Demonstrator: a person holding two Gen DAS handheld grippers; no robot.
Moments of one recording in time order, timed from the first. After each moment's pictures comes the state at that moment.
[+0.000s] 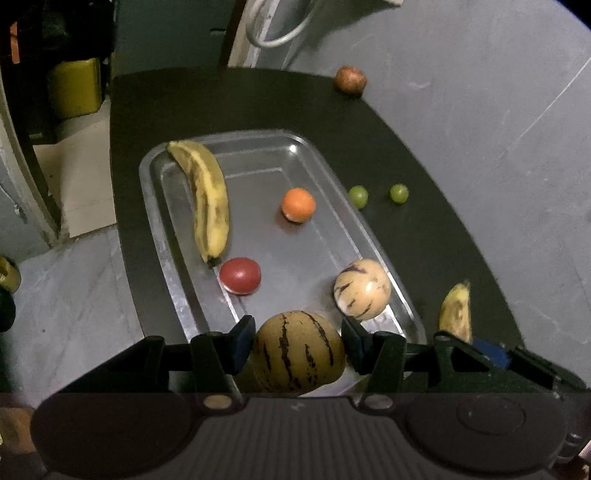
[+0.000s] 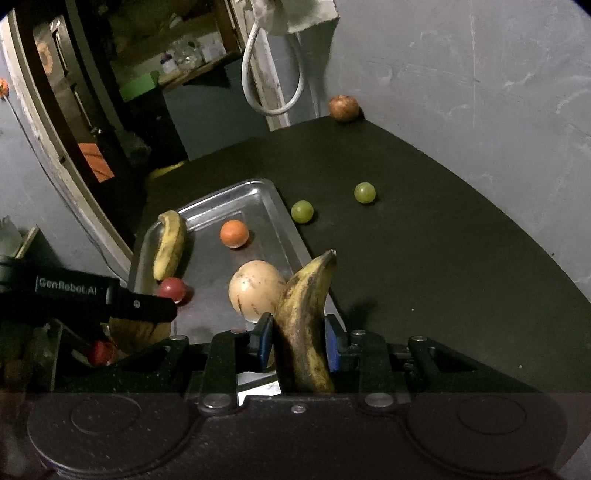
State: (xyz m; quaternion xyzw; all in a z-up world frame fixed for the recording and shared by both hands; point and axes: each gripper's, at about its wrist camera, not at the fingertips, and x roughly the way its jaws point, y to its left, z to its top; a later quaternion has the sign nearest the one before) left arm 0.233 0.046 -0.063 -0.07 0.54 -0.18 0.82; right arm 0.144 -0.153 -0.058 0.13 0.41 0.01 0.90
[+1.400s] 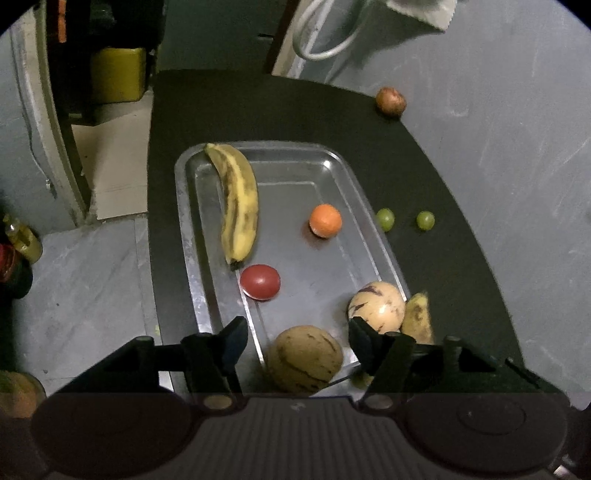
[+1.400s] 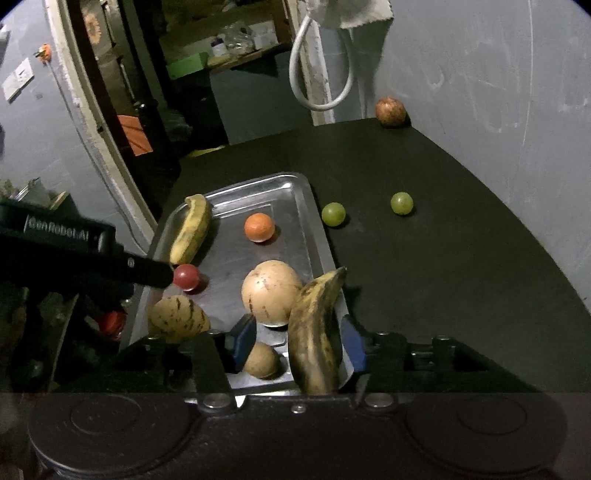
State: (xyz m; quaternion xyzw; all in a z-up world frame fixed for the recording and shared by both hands) left arm 0.230 0.051 -0.050 -0.11 0.53 -0.11 0.84; right arm 0.149 -0.157 -0.059 0.09 0.40 0.08 0.91
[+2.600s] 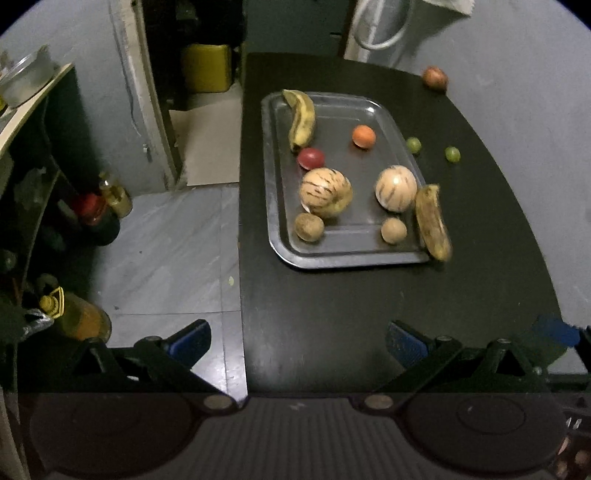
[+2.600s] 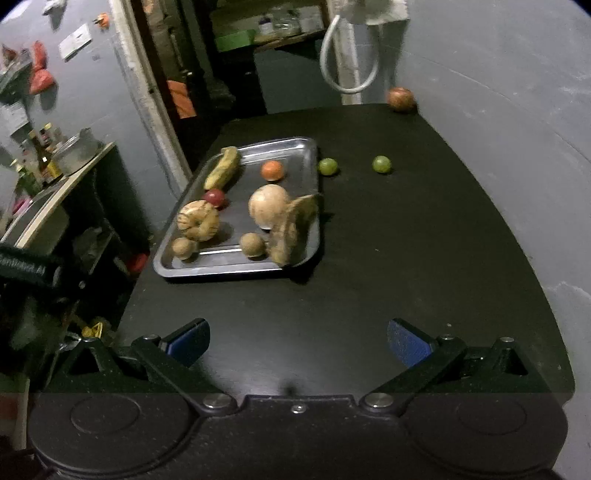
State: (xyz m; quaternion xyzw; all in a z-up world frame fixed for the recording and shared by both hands) left arm 0.068 0.013 -0.022 -0.06 0.54 0.03 0.84; right arm 0.045 -0.226 -0.039 0.06 0.43 0.14 0.89
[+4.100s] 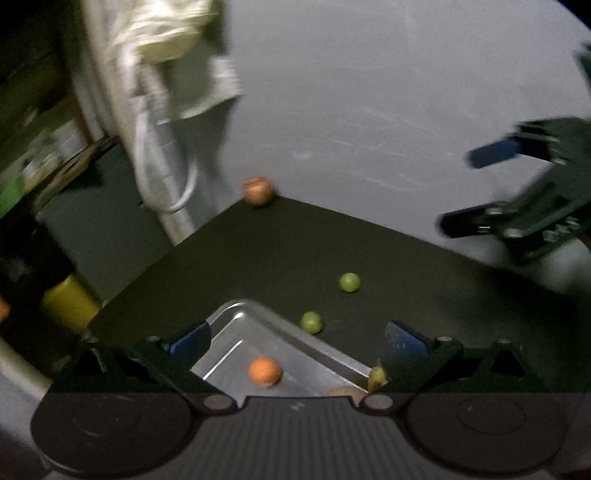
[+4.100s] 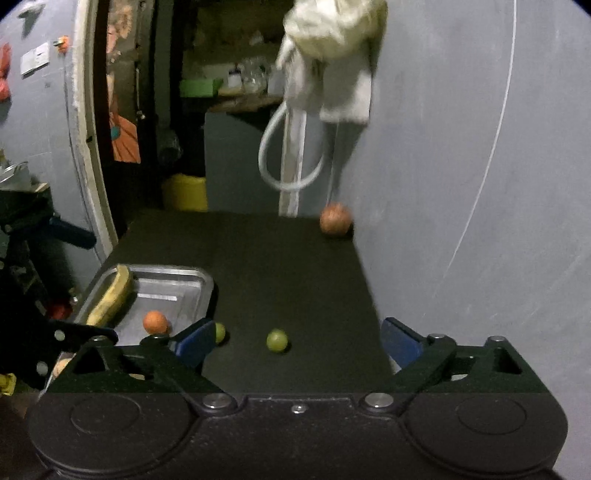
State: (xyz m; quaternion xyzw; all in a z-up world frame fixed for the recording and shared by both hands) left arm 0.244 -0.076 0.010 0.23 0.34 -0.28 0.87; right arm 0.234 -0.270 0.004 -0.03 0.35 0.08 0.93
